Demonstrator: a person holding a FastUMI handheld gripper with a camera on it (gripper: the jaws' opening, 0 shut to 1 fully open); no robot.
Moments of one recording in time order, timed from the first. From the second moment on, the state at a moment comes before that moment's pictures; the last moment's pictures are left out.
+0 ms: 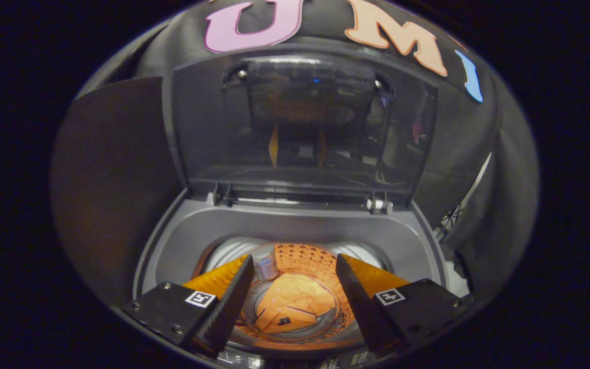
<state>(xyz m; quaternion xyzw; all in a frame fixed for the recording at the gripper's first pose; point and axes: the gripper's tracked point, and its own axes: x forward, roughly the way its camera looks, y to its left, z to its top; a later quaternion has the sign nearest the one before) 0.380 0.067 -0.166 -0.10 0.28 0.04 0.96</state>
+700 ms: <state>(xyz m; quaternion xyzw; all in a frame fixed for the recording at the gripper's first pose) 0.444 0.139 0.062 -0.10 0.08 0.06 0.99</state>
